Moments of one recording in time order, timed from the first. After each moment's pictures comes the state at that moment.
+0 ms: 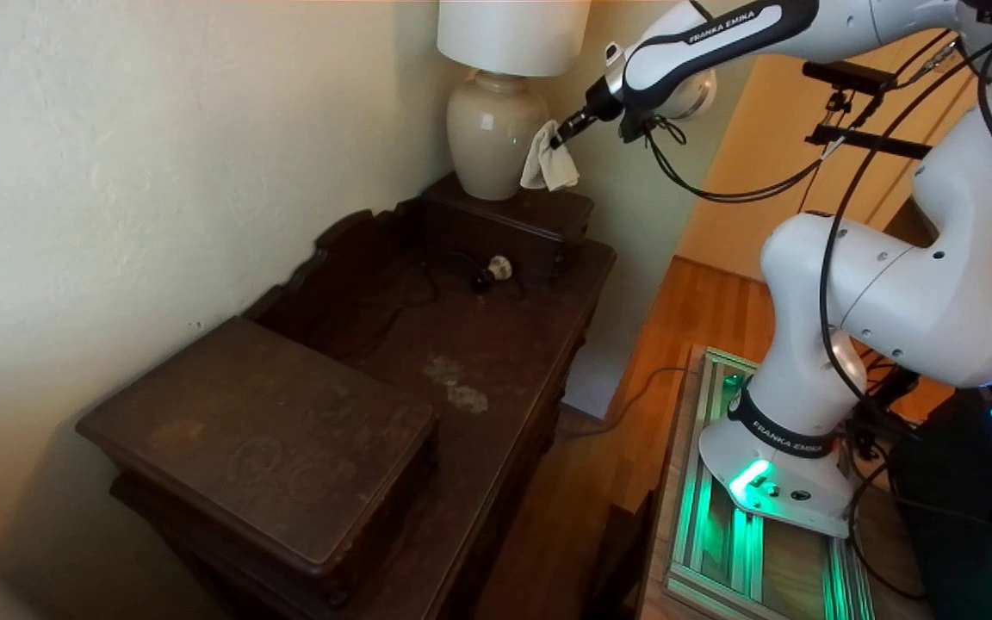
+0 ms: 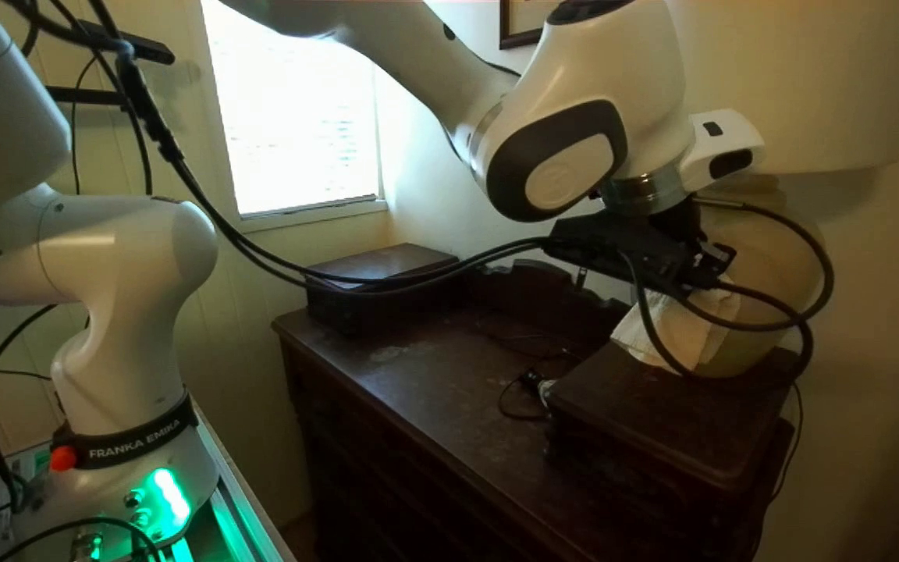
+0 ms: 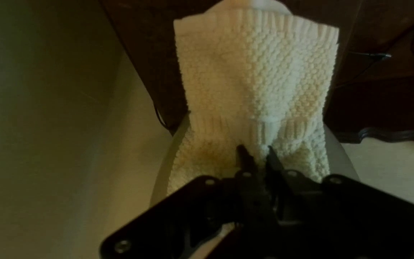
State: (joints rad) arm 1.00 -0.54 -1.71 -2.21 -0.32 2.85 -0.46
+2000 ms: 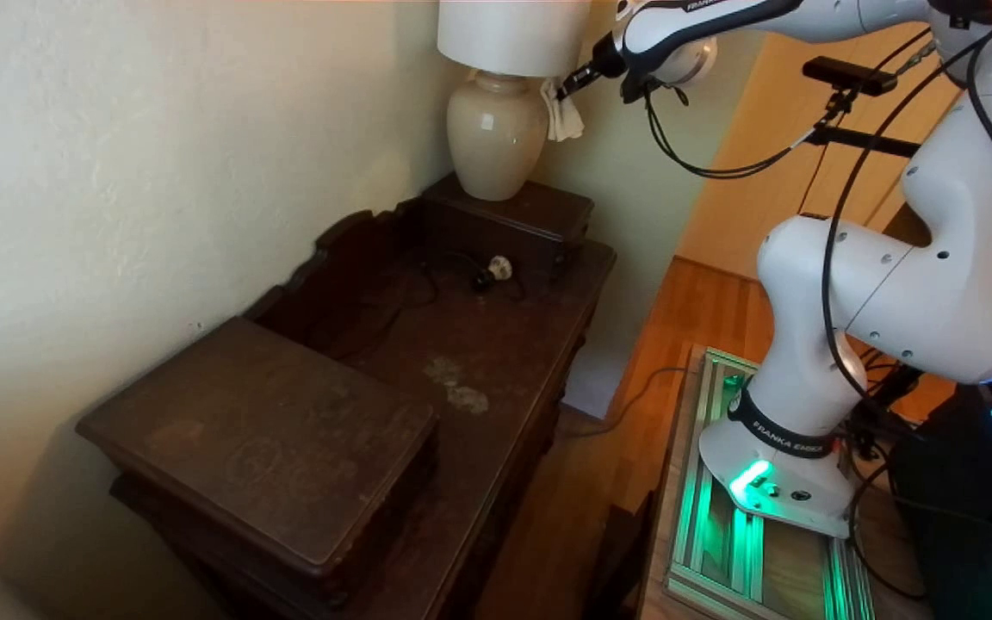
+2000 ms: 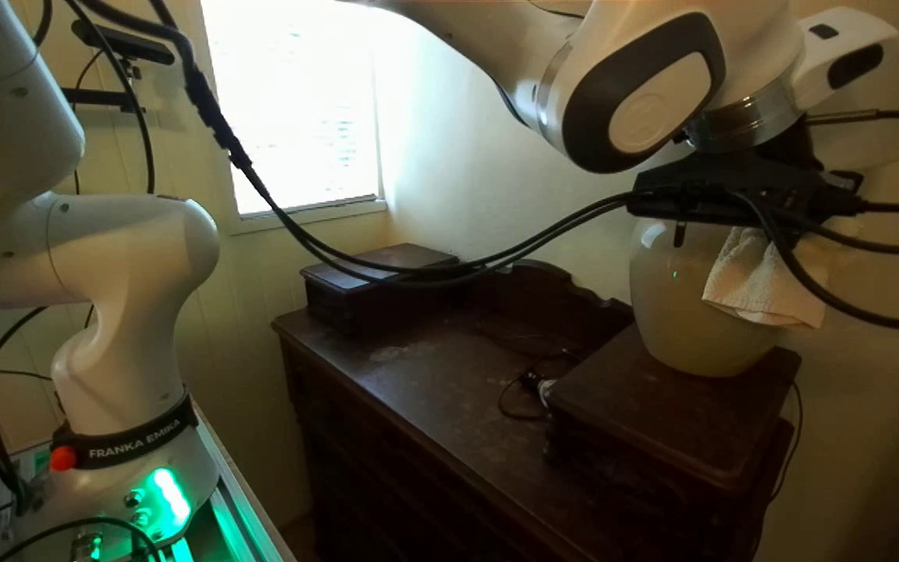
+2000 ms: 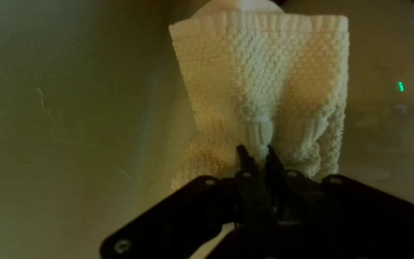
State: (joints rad) arm 1.14 -0.56 -1.83 -1.97 -0.32 2.85 -0.50
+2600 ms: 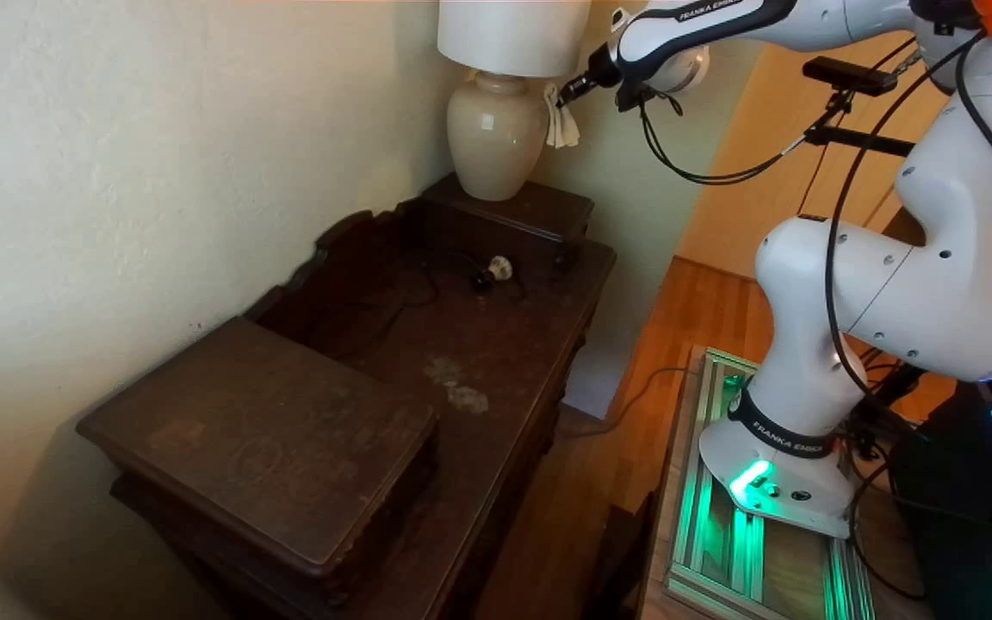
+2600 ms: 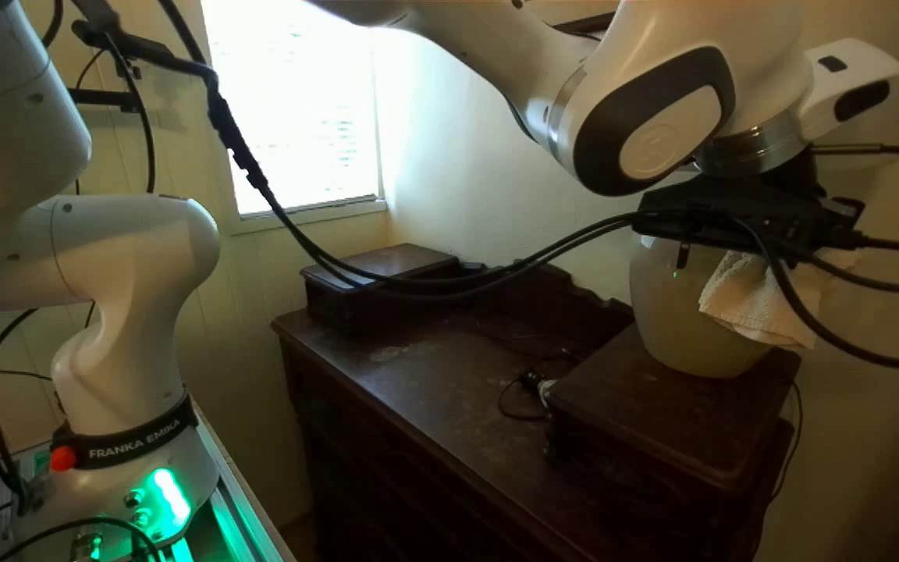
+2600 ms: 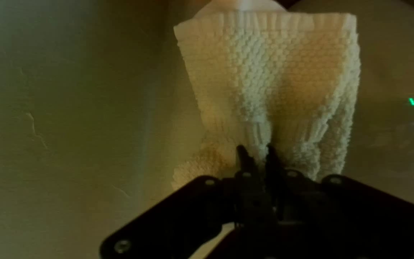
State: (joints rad) arm 1.21 -0.59 -1.90 -1.95 -0.32 2.85 -0.49
